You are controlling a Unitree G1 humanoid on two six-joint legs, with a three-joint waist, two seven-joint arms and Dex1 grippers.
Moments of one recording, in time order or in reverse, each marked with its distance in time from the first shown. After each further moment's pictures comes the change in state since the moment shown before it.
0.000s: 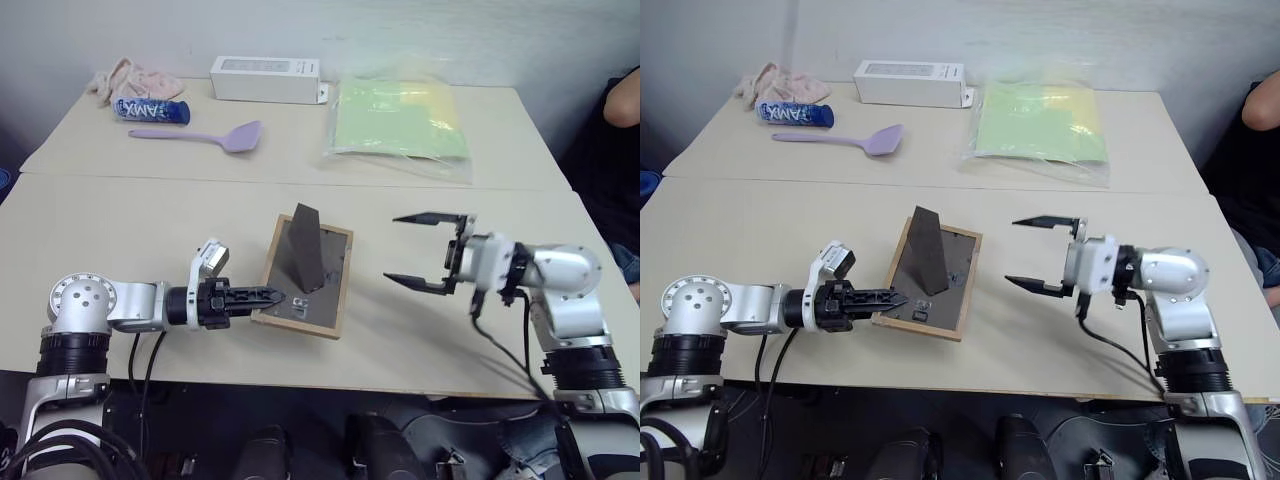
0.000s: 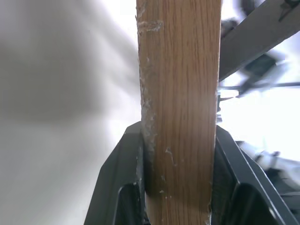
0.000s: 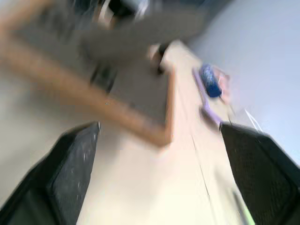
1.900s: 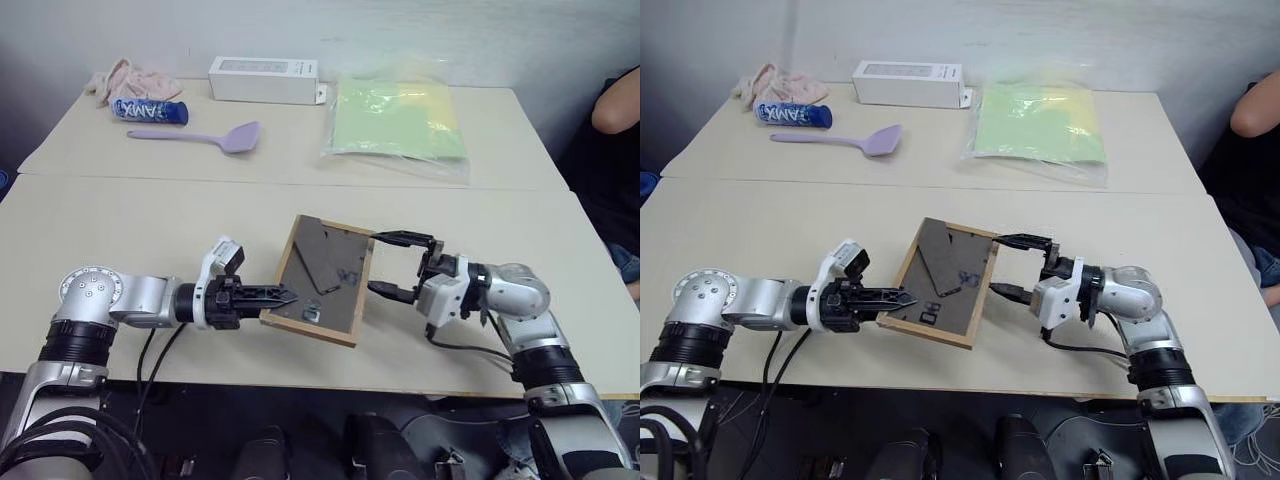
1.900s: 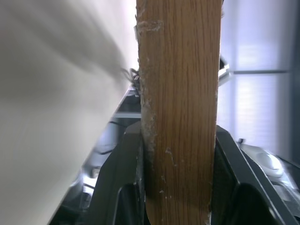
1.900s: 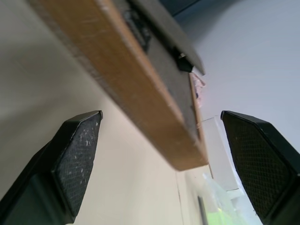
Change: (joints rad) left arm 0.026 0.074 -0.164 -0.080 -0.293 -0.096 0.183; right arm 0.000 0.068 0.024 0.112 -0.148 -0.178 -0.245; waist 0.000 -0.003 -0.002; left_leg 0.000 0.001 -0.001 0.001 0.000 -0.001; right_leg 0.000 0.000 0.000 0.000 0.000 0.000
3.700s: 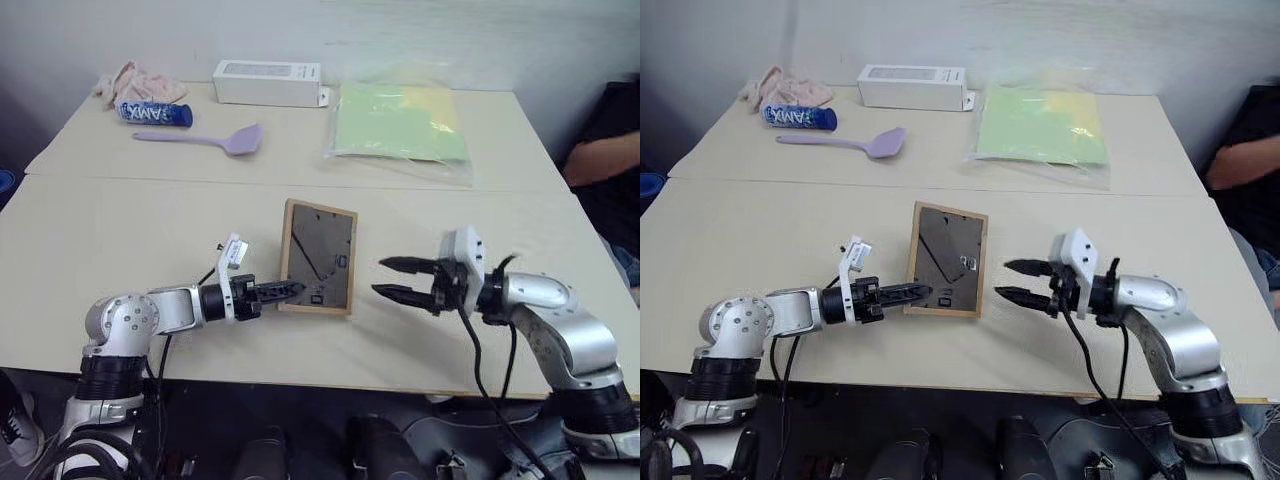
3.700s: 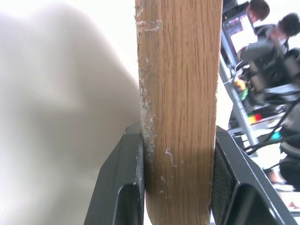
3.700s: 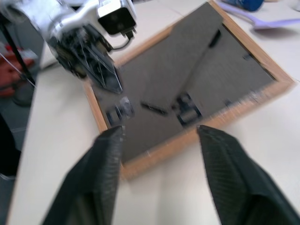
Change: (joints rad) left arm 0.127 -0.236 0.133 -0.291 0.809 -0.326 -0.305; right arm 0.120 -0.061 -0.036 -0.640 0.597 1.499 0.072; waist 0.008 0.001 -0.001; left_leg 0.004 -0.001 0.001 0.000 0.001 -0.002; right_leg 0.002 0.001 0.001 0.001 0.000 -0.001
